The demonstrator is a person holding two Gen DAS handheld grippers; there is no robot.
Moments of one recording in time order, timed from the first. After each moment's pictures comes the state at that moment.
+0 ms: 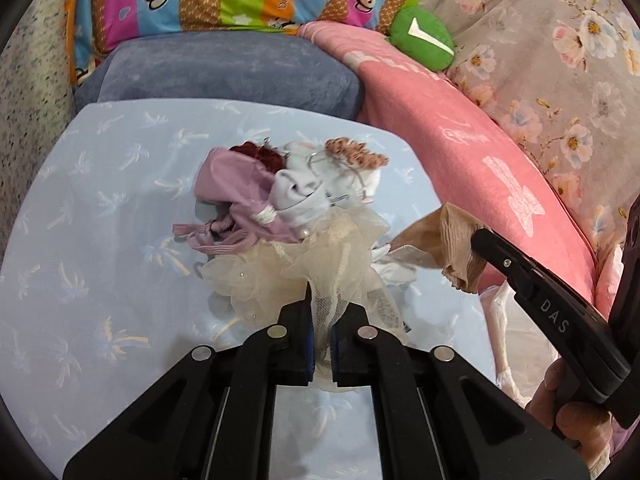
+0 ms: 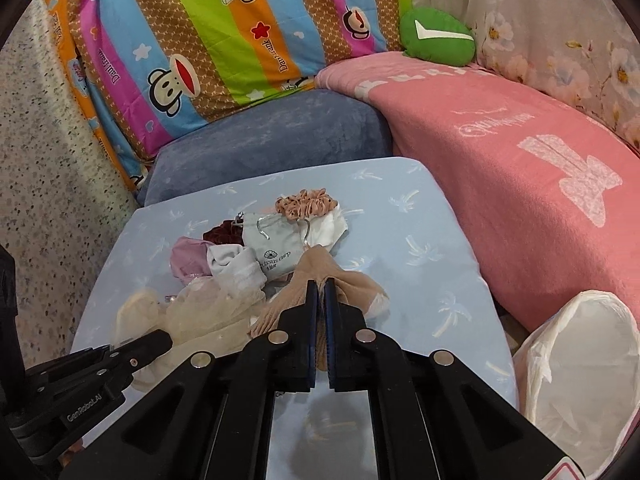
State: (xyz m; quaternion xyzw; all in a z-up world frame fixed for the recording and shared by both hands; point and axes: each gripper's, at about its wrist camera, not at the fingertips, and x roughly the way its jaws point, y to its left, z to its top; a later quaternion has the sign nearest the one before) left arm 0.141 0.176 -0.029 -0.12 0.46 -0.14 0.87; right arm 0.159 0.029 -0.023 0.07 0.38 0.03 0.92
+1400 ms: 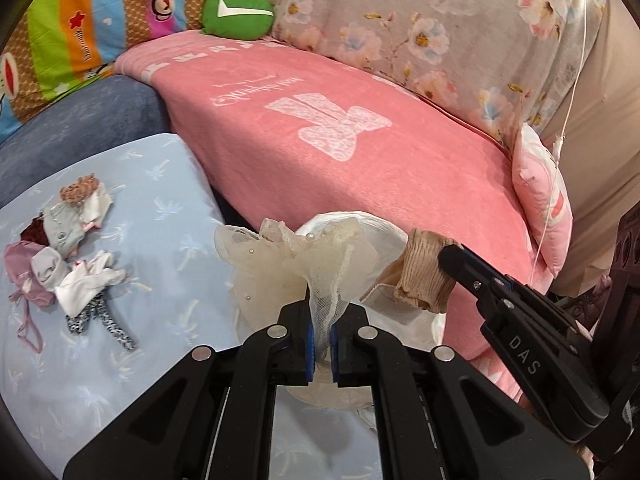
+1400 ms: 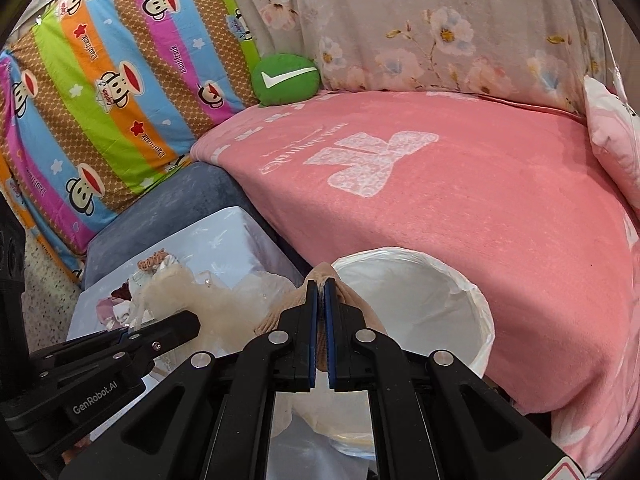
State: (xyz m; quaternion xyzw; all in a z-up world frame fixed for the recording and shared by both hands) left arm 0.070 -0.066 0.010 0.01 0.43 -0.34 0.84; right arm -0.007 -0.207 0.004 0.17 0.32 -0.14 0.92
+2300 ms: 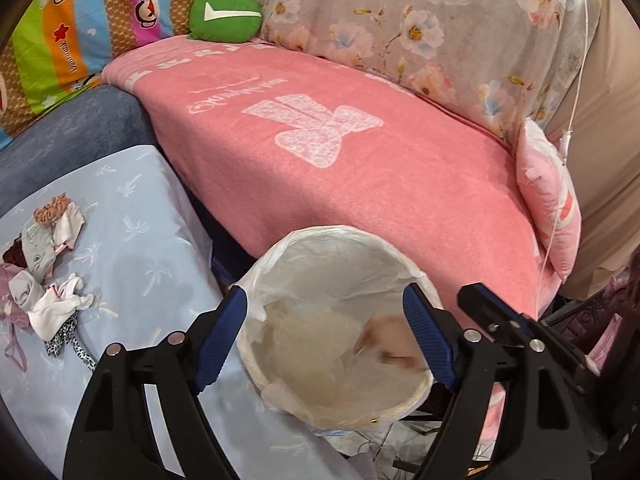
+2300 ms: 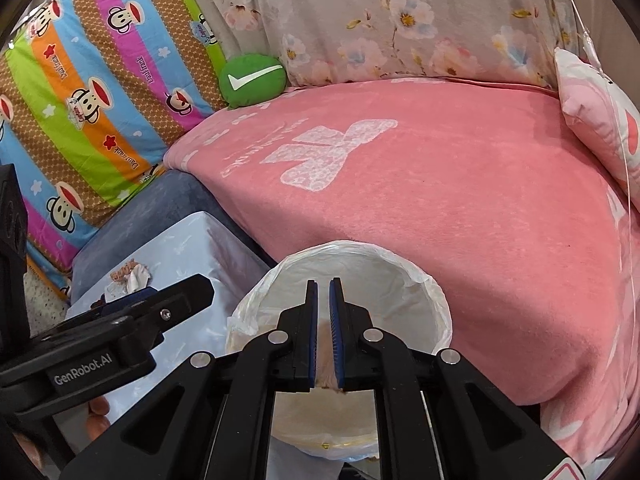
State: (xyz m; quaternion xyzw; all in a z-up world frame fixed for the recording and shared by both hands) left arm 0.078 -0.114 0.002 0.02 0.42 -0.33 0.84; right arm -0.016 -0.249 -0.011 0.20 0.32 -0.17 0.91
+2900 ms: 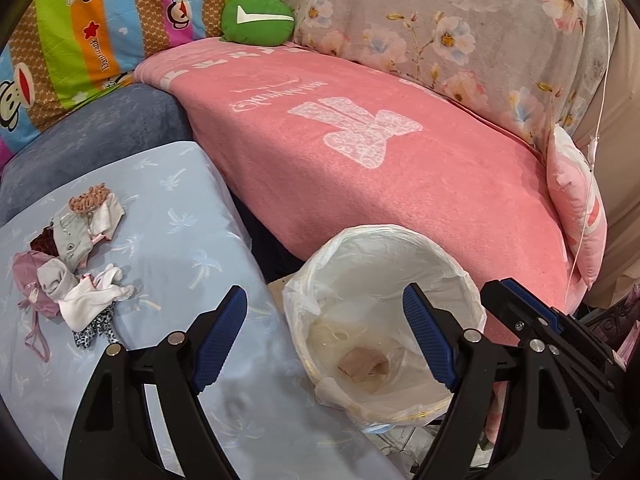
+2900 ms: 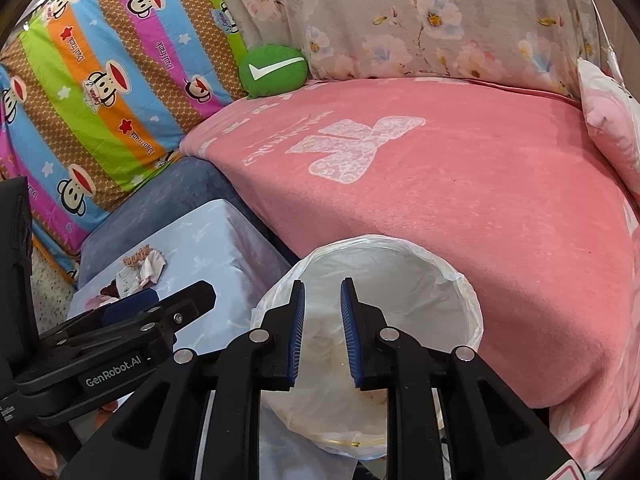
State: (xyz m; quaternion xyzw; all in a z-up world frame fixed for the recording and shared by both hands) left arm 0.085 -0.082 -0.003 0.03 0.41 -0.28 0.86; right arm 0.000 -0.220 -0.011 0.18 0.33 -0.14 0.92
